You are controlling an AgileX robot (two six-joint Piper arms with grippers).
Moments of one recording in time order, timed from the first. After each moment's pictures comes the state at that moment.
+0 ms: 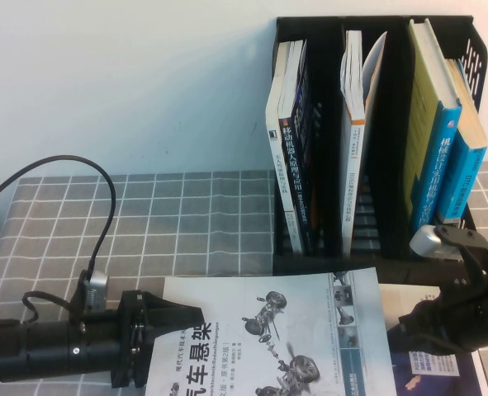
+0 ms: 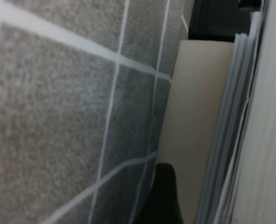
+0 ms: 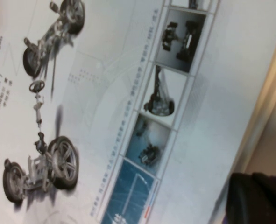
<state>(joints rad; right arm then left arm) 0.21 1.68 -0.73 1.13 0.66 -0.98 0.07 2.06 -0.68 -1.67 1.23 1.19</state>
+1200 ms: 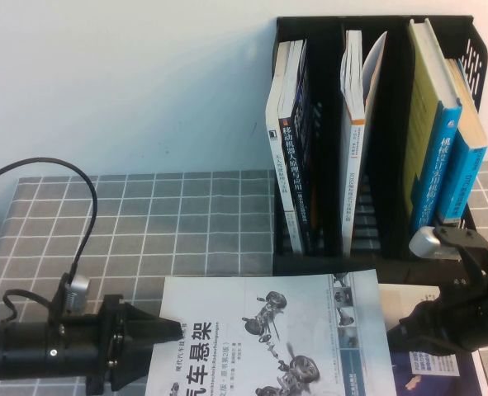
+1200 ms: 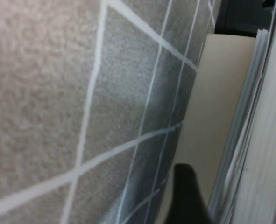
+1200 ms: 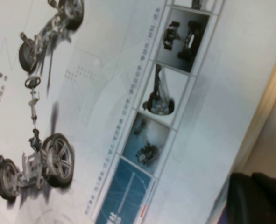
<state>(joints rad) 0.21 1.68 -0.73 1.13 0.65 -1.01 0.16 2.01 -0.68 -1.54 1.18 1.10</state>
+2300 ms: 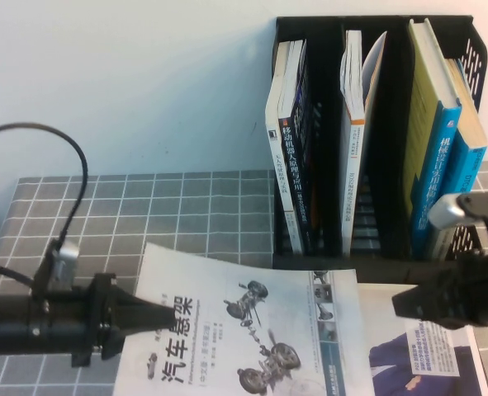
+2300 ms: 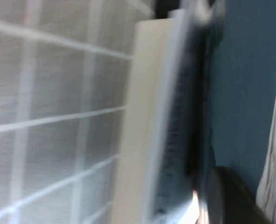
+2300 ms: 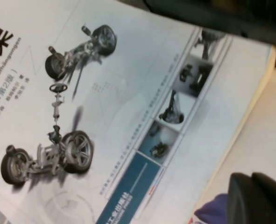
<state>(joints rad) 0.21 1.51 -0.73 1.11 0.65 -1.04 0.15 1.78 -0.68 -1.46 1.17 1.02</state>
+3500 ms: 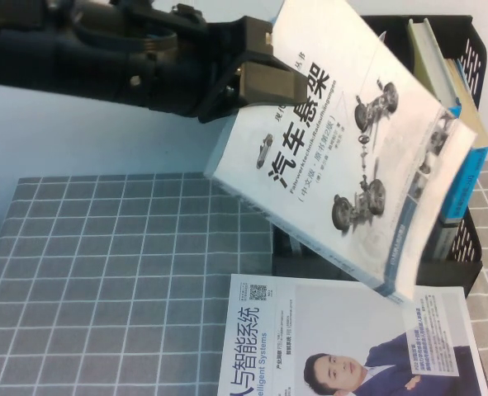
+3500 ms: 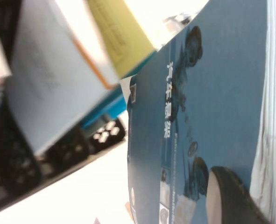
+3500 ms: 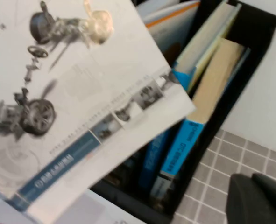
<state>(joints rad) 0.21 0.86 -0.97 0.17 0.69 -0.37 -0.34 1.48 -1.53 -0.99 0.94 0.30</state>
